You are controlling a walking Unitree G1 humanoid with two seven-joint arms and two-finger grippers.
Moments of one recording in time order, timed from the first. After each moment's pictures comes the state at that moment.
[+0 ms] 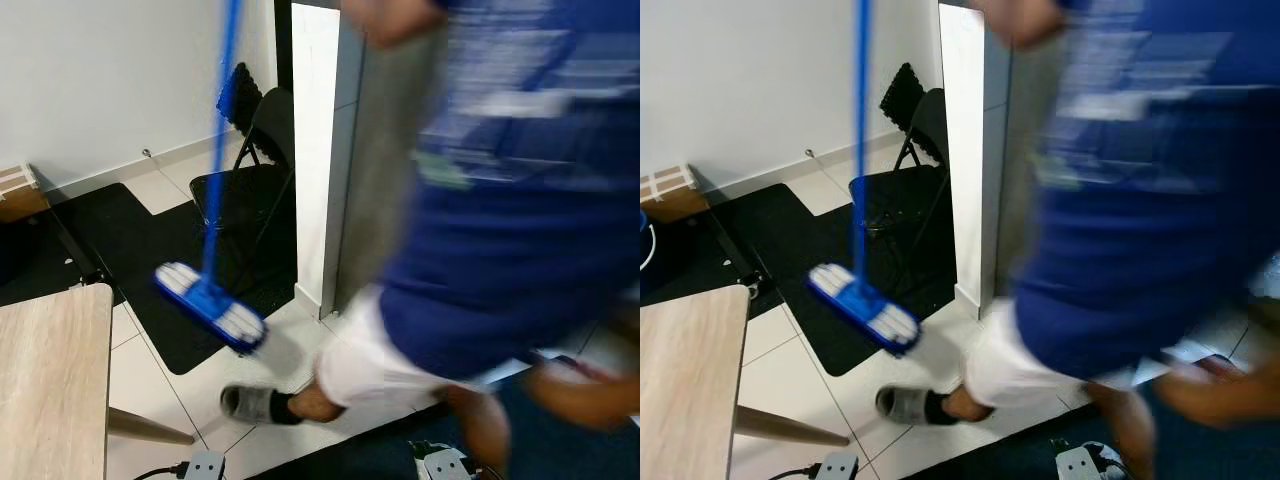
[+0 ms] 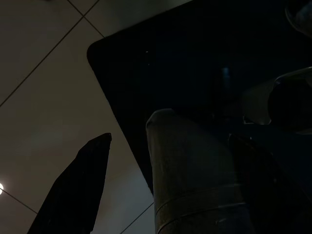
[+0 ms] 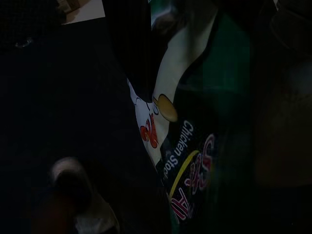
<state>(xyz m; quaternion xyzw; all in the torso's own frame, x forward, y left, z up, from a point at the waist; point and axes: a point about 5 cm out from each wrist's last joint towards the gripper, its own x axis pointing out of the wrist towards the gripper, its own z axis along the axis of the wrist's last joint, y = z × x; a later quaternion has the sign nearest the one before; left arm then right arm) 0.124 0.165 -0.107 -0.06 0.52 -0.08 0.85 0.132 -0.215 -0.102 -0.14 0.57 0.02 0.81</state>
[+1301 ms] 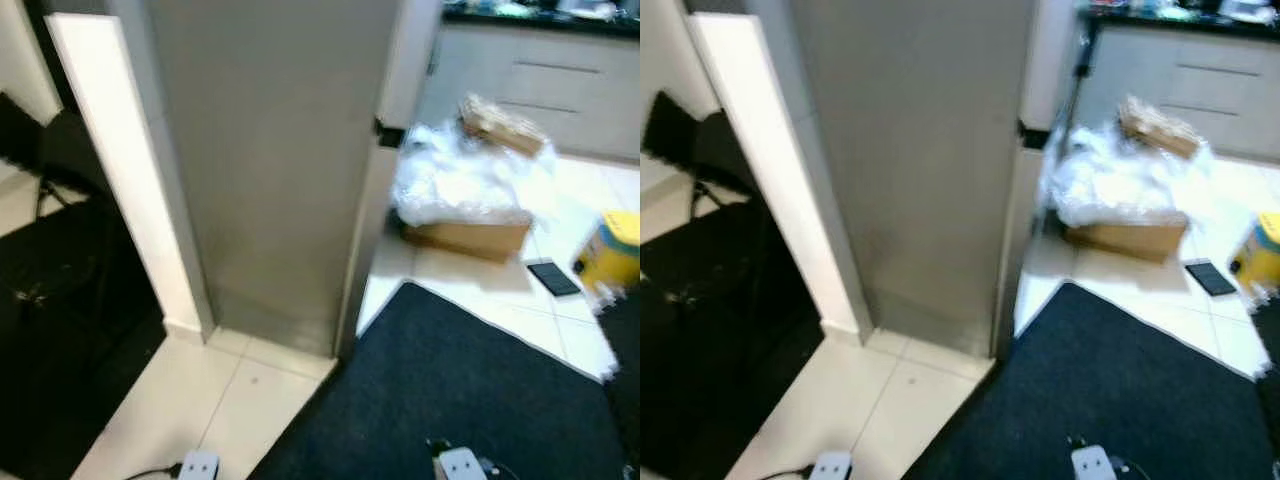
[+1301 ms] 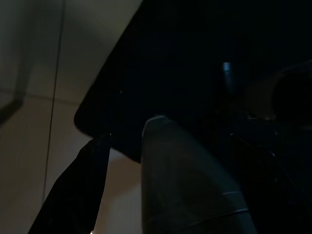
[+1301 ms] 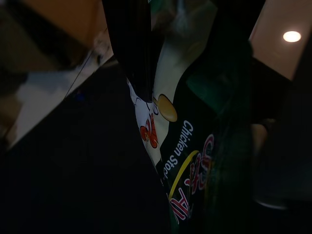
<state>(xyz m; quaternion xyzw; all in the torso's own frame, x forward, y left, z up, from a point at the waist) 0.124 0.170 -0.107 -0.05 0.52 -0.08 0.85 0.129 -0.230 -0.100 -0.13 0.57 -0.02 0.81</state>
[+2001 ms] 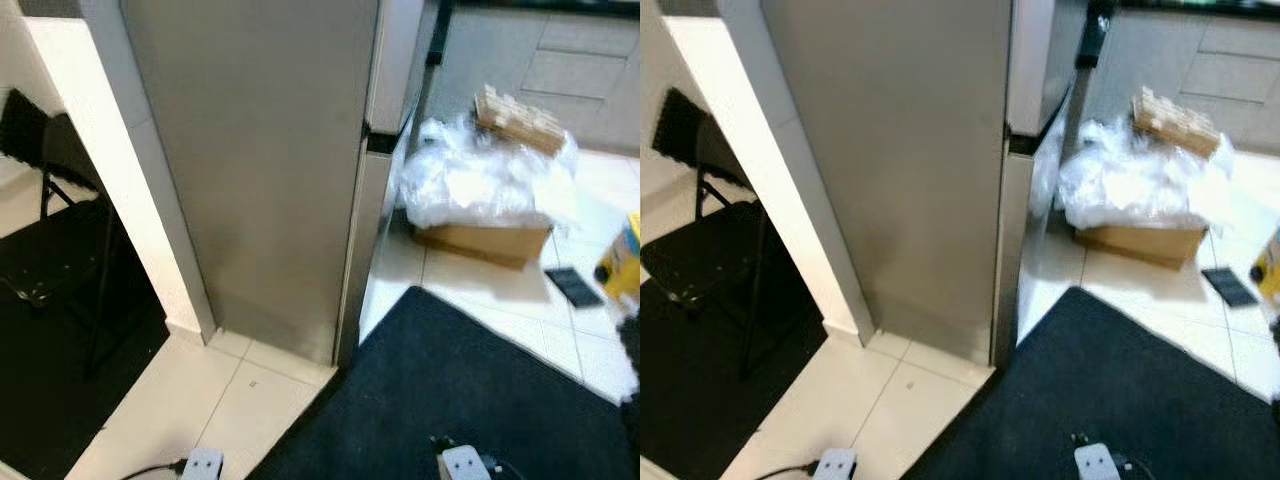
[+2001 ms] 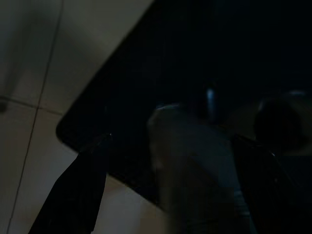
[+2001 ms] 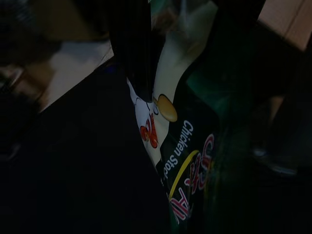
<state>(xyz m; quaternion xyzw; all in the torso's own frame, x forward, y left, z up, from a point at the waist) 0.129 0.171 -0.105 -0.05 0.51 -0.08 0.85 0.141 -0.232 -0.095 -0.15 0.56 -0.02 0.82</state>
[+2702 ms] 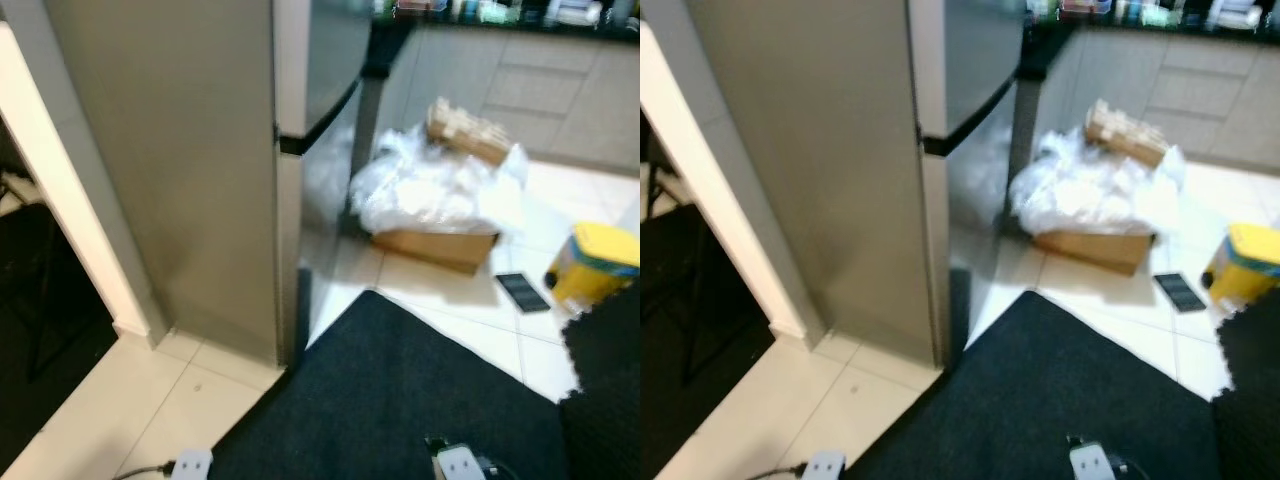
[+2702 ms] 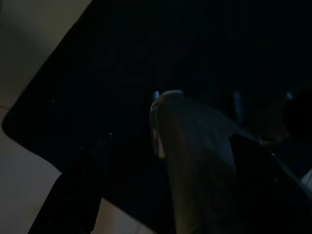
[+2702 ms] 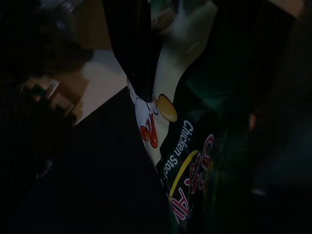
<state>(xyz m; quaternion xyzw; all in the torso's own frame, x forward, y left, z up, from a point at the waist) 0.129 0.177 -0.104 -0.05 0.51 -0.06 0.85 0.131 -0.228 -0.100 -0.15 0.57 -0.01 0.81</state>
